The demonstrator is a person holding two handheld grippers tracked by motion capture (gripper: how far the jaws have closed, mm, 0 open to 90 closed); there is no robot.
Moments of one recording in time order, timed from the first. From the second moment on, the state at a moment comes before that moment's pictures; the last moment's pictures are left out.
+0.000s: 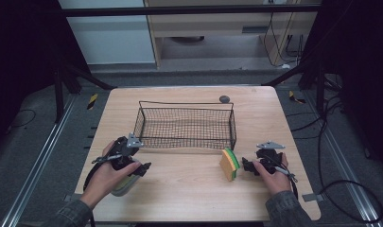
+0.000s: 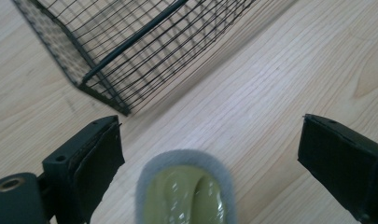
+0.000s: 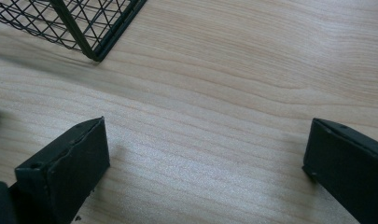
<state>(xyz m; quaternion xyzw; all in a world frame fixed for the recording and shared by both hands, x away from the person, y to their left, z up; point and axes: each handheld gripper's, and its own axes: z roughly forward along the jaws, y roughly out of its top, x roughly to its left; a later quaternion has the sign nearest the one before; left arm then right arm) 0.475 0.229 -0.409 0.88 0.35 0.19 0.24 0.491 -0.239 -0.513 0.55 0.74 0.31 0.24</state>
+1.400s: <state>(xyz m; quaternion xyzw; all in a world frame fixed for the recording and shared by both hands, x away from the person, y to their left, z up) 0.494 0.265 -0.430 0.92 0.37 0.05 0.10 0.489 -0.238 -0.513 0.55 0.74 0.32 0.24</state>
